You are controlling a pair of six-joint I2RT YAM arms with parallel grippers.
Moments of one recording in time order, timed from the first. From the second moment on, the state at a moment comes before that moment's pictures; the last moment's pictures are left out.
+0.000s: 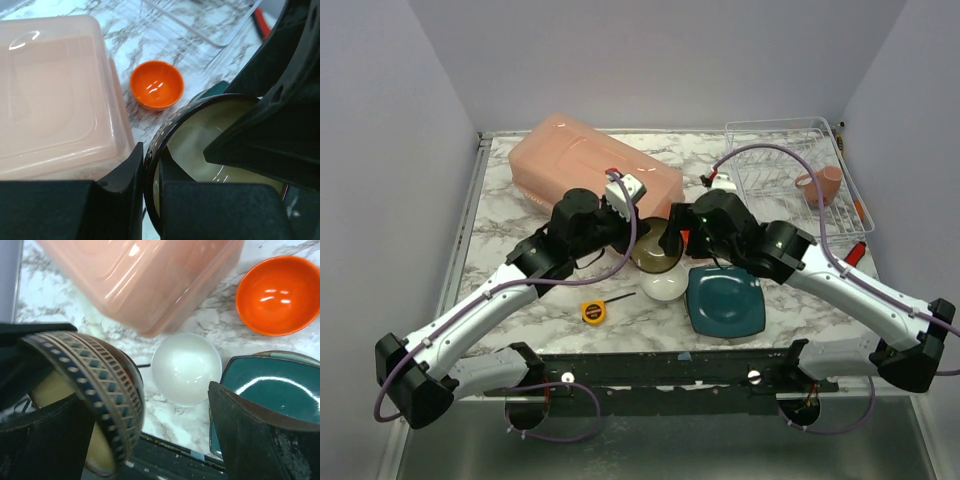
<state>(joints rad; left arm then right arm) -0.77 1.10 1.02 -0.25 0.11 -0.07 0.95 1.27 1.32 -0.75 0.37 0.73</state>
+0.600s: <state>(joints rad) -0.63 1.00 0.89 0.08 0.69 -0.30 0.95 0.86 1.01 -0.37 -0.16 0.69</state>
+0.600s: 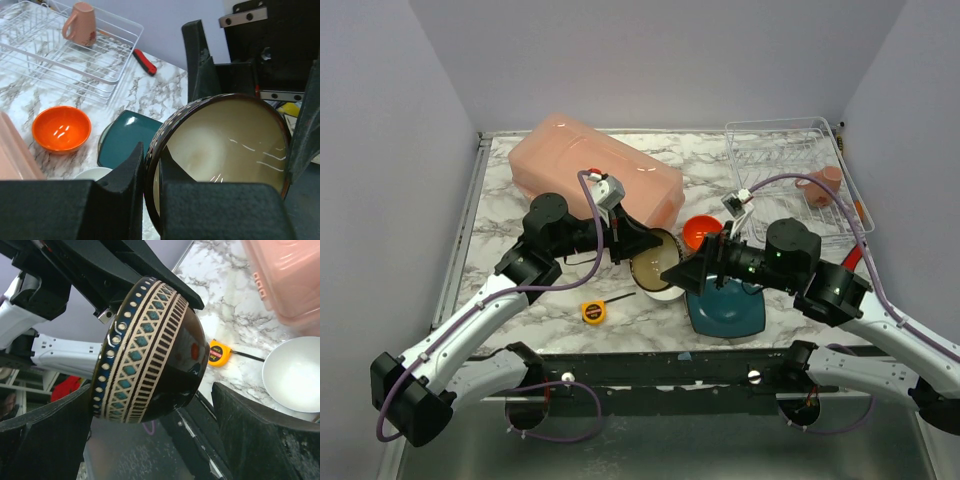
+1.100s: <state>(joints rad) -0.63 1.00 0.88 0.15 0.75 -0.33 0.95 0.82 0.93 -0.24 -0.23 0.73</state>
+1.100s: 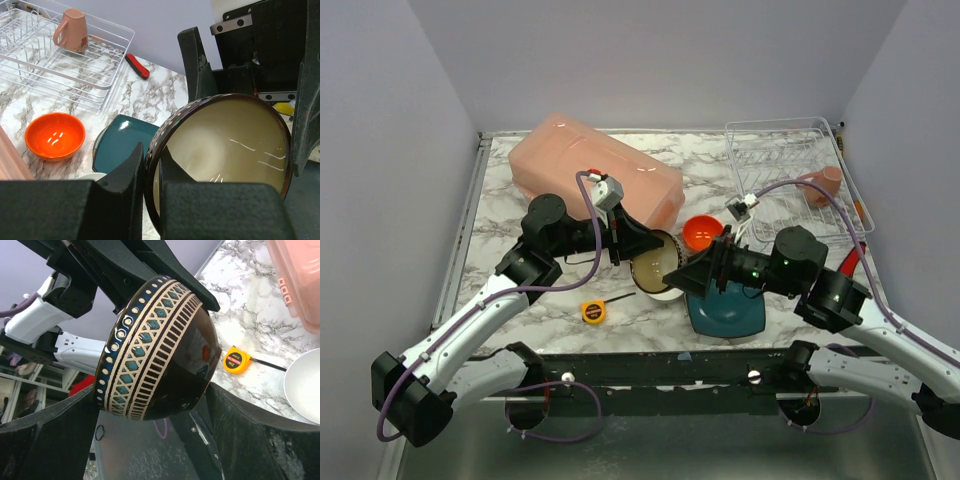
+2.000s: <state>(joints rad) -0.63 1.00 0.96 -0.01 0.60 -0.28 0.95 0.83 0.88 -0.20 -0.09 0.92</state>
